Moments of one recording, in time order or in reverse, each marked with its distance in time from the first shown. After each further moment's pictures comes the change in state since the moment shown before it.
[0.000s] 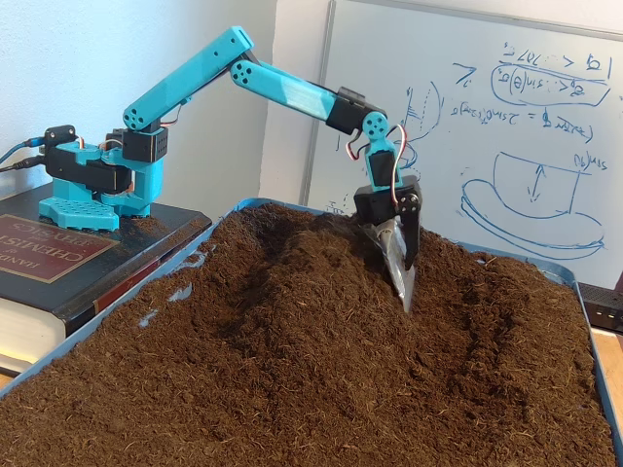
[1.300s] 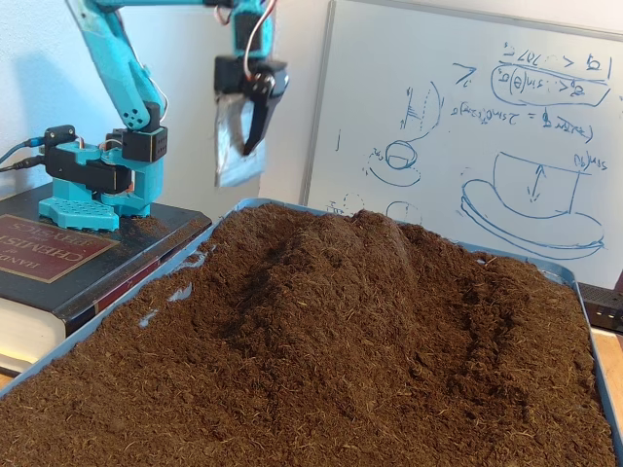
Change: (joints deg) arm 0.6 81.5 69.2 29.5 4.0
